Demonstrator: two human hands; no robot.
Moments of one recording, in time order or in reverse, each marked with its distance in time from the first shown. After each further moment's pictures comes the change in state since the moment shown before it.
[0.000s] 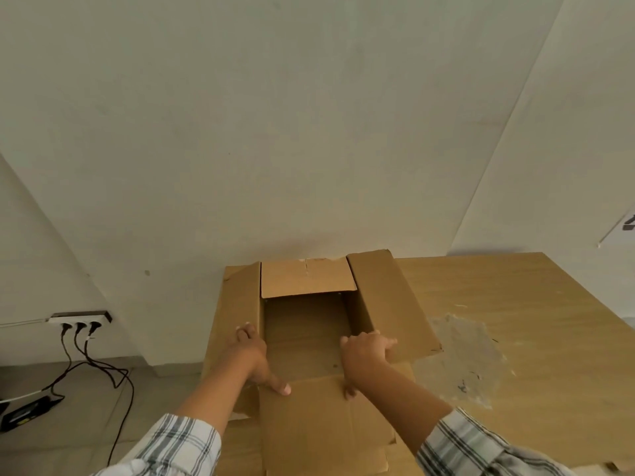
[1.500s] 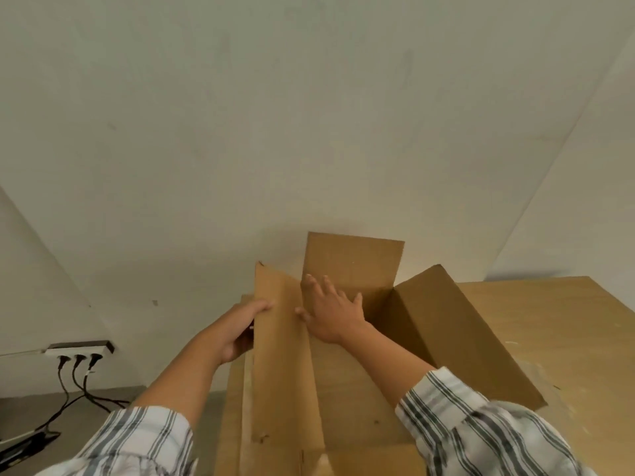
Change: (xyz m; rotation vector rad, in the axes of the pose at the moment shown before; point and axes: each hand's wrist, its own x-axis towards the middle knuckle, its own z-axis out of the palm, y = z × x) left_hand 0.077 -0.064 -0.123 -1.317 -0.031 0.230; right_hand 0.104 -0.044 -0.141 0.651 0.487 -0.207
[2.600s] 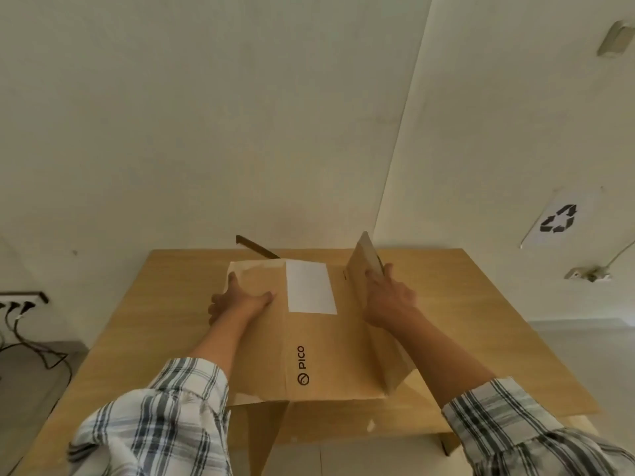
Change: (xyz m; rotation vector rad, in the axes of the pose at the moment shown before) left_hand -0.073 -0.055 0.343 0.528 0.512 0.037; right_hand -0.262 0.333 -0.114 -0.194 0.088 0.320
